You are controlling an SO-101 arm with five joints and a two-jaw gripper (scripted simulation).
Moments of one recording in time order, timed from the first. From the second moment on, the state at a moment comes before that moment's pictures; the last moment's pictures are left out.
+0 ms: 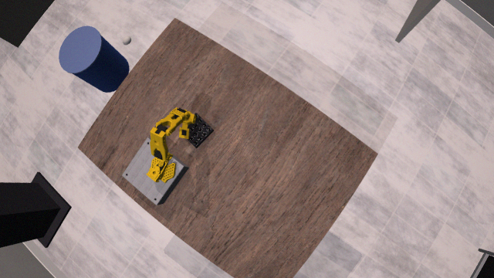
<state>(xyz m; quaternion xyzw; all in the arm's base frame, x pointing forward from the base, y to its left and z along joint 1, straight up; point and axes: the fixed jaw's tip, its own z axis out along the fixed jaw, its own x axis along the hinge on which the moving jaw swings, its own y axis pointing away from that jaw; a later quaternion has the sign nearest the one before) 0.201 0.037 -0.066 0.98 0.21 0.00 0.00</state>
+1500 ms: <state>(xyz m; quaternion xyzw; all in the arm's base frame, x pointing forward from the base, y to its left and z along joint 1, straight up) 0.199 0.037 -0.066 1.00 0.05 0.00 0.00</state>
